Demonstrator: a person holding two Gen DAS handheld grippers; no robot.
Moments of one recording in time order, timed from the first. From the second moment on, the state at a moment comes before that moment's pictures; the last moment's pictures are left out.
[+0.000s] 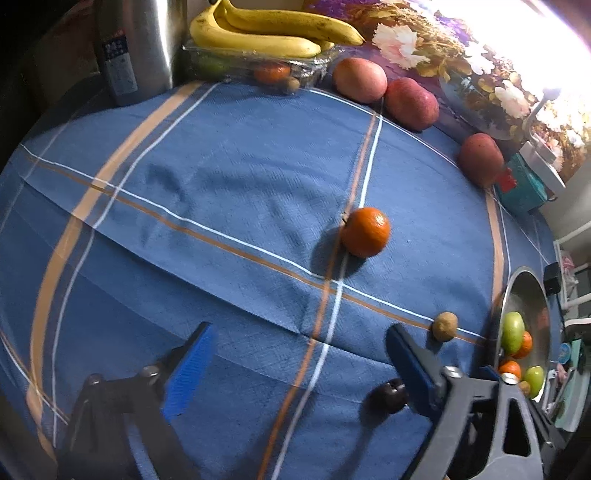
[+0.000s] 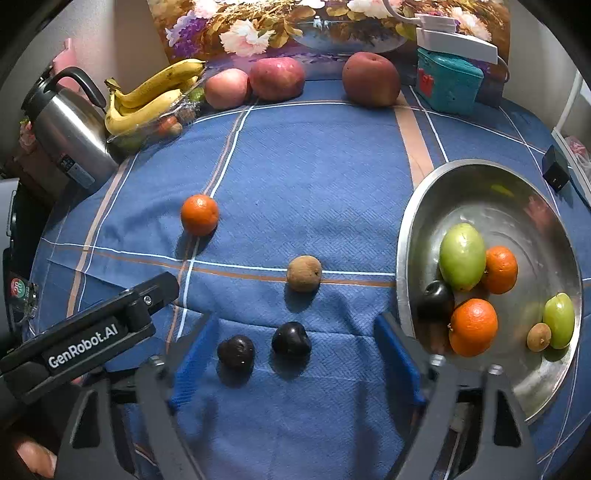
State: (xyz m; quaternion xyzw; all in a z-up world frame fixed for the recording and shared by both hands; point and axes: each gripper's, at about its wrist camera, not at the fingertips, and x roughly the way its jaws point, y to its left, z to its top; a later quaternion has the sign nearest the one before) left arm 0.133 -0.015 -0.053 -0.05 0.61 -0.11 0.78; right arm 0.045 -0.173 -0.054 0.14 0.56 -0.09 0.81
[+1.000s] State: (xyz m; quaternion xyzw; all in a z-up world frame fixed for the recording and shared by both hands) left arm 0.139 -0.015 -0.041 -0.08 0.62 -0.13 0.77; right arm 0.044 -0.180 -0.066 0.20 0.57 -0.07 0.80
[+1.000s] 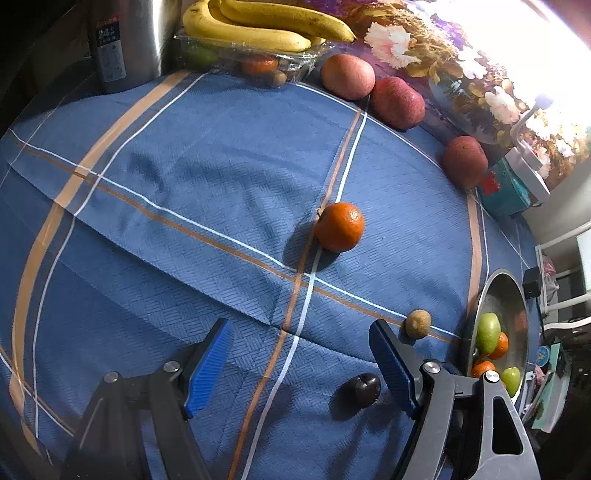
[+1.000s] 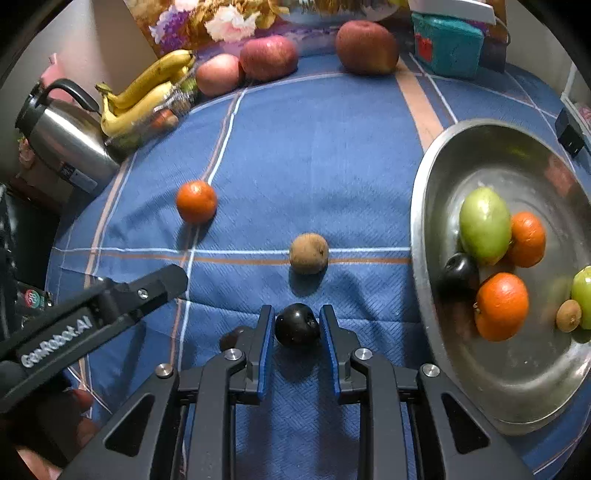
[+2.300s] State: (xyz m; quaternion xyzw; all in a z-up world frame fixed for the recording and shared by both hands) left arm 0.092 -0.087 -0.054 0.05 0.63 -0.20 0.75; right arm 0.009 -0.227 -0.004 0.22 0.50 -0.14 0.83
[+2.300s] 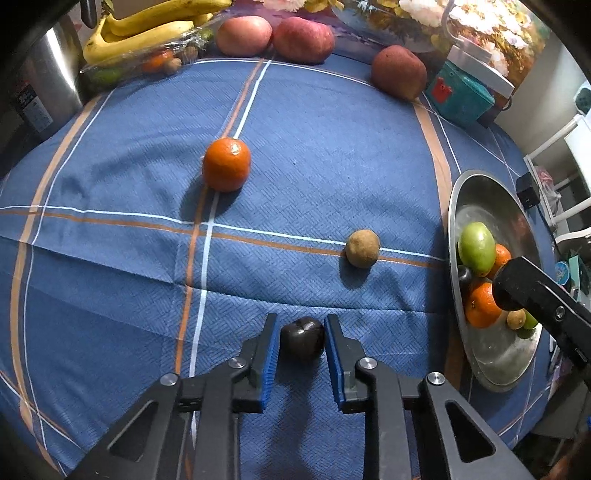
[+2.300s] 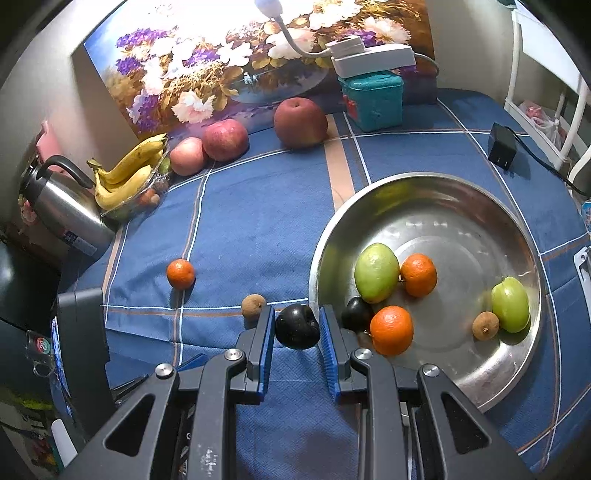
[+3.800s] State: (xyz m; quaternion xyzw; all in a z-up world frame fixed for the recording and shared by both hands) left arm 0.048 -0.164 0.009 0.06 0.53 -0.31 0.79; right arm -0.064 -0.344 -0.008 0.29 0.46 -0.28 0.79
